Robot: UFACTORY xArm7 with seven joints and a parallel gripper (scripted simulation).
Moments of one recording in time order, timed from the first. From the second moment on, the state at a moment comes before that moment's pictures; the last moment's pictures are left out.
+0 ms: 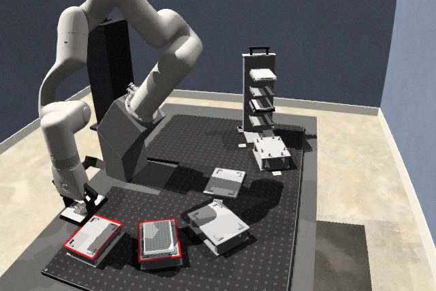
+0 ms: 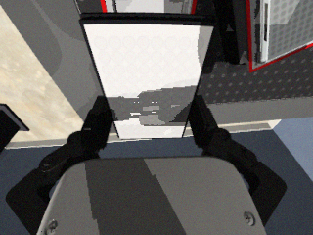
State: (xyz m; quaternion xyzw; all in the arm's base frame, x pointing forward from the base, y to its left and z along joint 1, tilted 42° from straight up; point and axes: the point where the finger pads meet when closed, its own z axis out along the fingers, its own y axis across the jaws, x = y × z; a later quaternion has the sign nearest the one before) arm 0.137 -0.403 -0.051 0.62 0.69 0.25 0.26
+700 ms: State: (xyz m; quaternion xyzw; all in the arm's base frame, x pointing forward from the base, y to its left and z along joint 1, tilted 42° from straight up) arm 0.158 -0.402 -0.074 0.62 0.69 0.25 0.26
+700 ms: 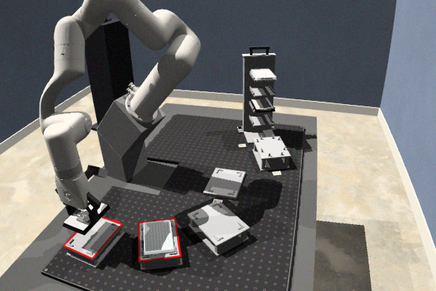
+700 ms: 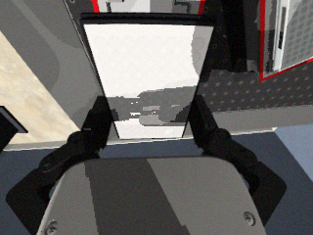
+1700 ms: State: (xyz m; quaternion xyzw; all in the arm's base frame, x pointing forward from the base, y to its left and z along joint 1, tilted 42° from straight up) arm 0.174 -0.402 -0.092 0.62 0.69 0.25 0.26
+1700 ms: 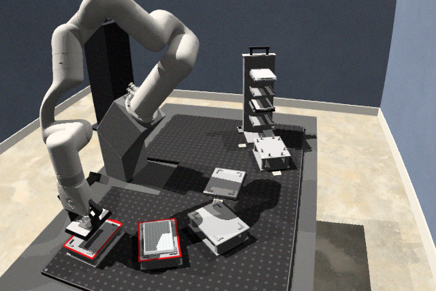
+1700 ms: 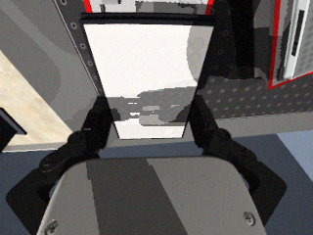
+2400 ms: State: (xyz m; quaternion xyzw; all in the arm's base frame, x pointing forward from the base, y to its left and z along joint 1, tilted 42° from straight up) arm 0.195 -0.402 -0.115 0.62 0.69 0.25 0.26
